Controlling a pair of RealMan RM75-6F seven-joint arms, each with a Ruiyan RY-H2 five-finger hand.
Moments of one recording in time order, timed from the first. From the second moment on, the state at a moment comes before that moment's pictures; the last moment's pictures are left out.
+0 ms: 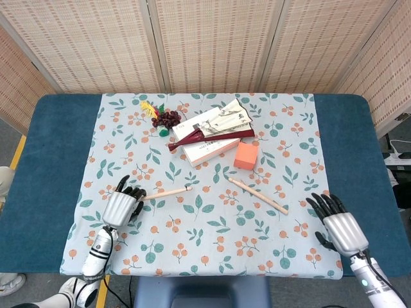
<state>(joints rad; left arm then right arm) -0.46 -1.96 -0.07 -0.69 1.59 1.41 0.00 0.19 -1.14 -0.03 -1.65 -1.55 1.24 -0.19</state>
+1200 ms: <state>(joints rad) -0.41 -1.89 -0.03 -0.59 1.61 1.51 -0.20 0.44 -1.69 0.16 -1.44 -1.00 1.09 -0.80</state>
